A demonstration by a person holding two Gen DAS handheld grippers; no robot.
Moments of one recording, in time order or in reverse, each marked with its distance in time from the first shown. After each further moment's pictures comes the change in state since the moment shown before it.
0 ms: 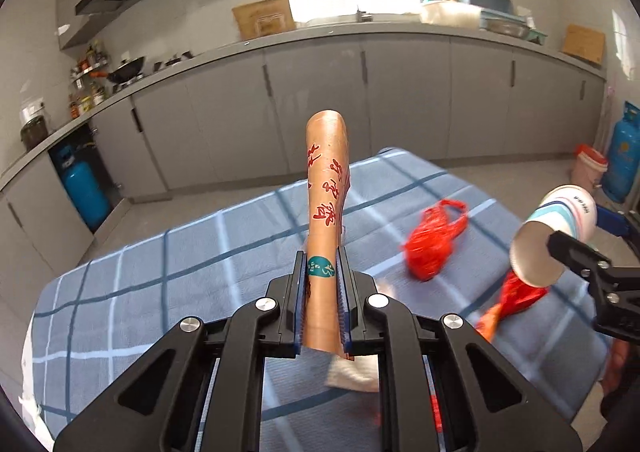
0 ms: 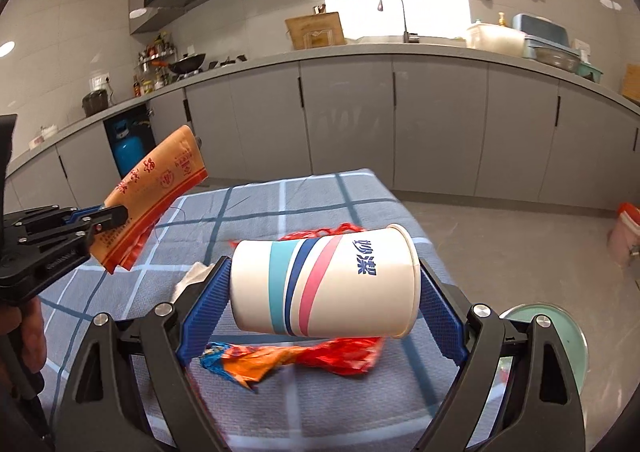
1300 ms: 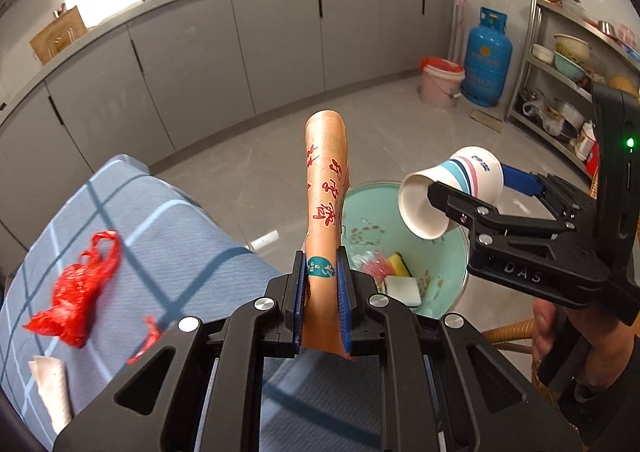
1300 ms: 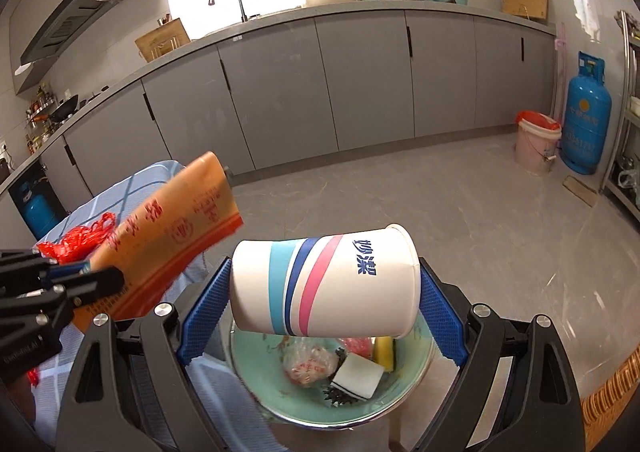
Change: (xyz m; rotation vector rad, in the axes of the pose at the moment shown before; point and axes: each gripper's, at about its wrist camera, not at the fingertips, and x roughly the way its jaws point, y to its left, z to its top) left arm 0.054 -0.310 -0.001 0.327 0.160 -0.469; right arm -0.036 -0.257 -0.079 0.290 0.060 -0.304
